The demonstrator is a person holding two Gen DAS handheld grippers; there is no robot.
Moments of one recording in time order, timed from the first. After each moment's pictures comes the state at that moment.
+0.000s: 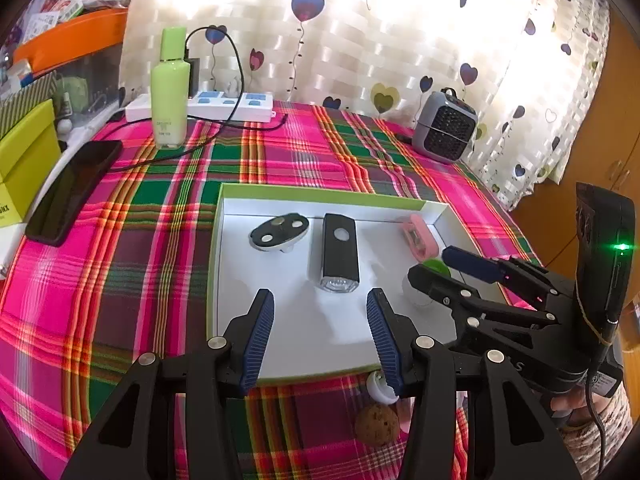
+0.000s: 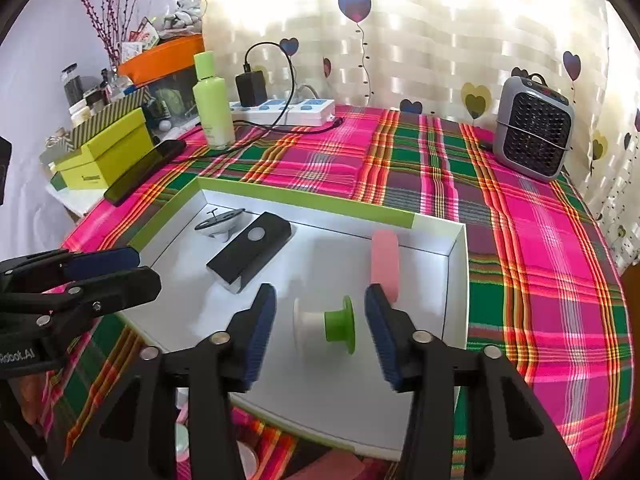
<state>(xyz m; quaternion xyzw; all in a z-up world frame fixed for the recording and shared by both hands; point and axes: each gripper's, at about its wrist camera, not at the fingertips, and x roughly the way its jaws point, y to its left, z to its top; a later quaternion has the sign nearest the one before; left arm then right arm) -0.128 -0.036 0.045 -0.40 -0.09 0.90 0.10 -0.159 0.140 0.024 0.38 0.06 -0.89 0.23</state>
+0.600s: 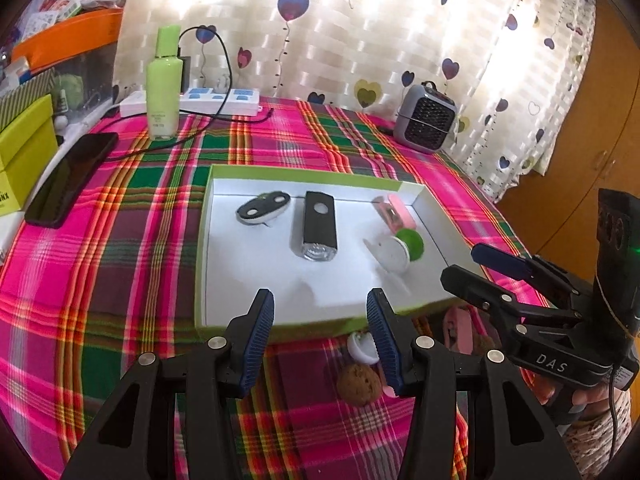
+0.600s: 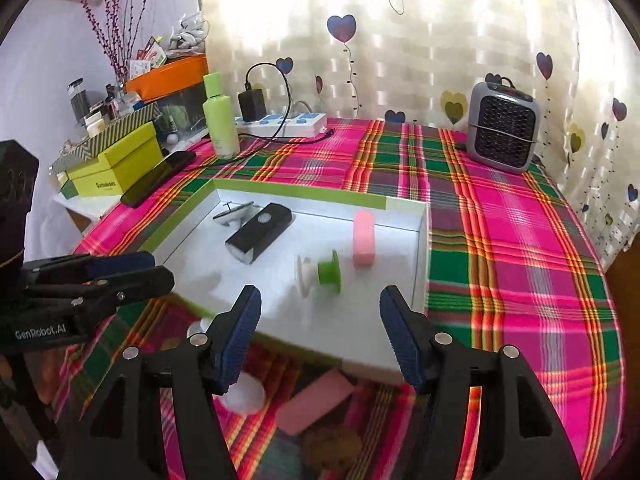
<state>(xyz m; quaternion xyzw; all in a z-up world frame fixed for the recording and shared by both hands) -0.100 -0.033 0.044 -0.40 -0.09 0.90 0.13 -0.114 0.166 0.040 0.36 0.04 -0.91 0.22</state>
